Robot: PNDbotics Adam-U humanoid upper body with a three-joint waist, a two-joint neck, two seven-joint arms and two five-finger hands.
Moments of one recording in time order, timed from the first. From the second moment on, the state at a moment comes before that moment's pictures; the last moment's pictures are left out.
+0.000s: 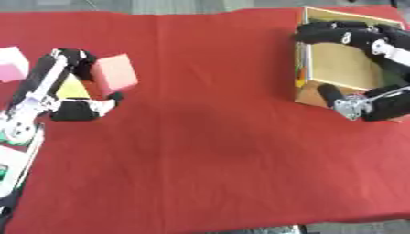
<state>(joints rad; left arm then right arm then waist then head) -0.54 0.34 -0.19 -1.61 -0.45 0.05 -0.15 -0.43 -0.82 0.19 -1.98 0.05 -0.40 0.43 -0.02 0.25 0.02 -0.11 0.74</state>
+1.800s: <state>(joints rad) -0.71 0.04 -0.29 -1.50 -0.55 -0.09 -0.13 -0.62 -0.76 0.29 -1.99 0.28 -0.18 0.46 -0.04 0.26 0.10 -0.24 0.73</state>
